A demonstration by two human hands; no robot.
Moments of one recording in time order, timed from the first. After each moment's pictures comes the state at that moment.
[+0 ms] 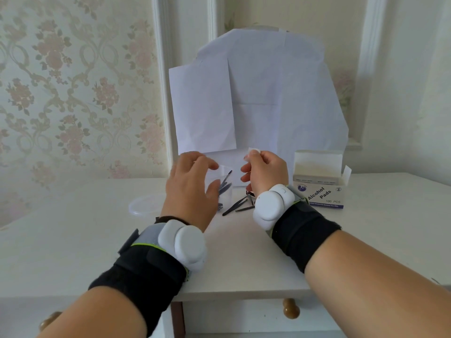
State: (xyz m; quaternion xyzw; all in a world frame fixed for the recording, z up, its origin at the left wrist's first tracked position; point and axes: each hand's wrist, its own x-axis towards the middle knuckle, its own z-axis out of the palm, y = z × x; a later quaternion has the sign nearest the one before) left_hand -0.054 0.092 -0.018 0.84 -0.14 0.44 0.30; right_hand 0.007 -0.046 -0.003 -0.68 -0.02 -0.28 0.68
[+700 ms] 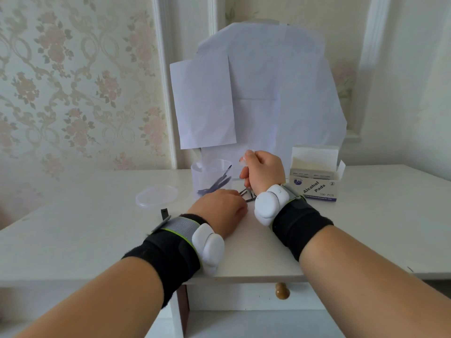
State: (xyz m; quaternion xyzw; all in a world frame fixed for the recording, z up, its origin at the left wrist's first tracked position) left_hand -0.040 0.068 -0.032 0.95 -0.27 0.16 0.05; right_hand 0.003 -0.054 -0.006 -0.73 -0.06 -0.25 0.63
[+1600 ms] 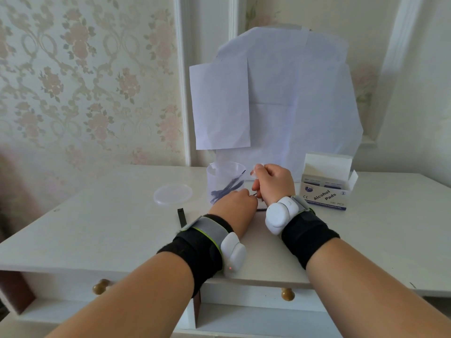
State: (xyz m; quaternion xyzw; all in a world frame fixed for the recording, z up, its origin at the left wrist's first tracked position) left_hand -0.039 0.054 -0.024 0.95 -0.23 0.18 -0.13; right_hand 0.006 -0.053 -0.014 -0.76 -0.04 -0.22 0.61
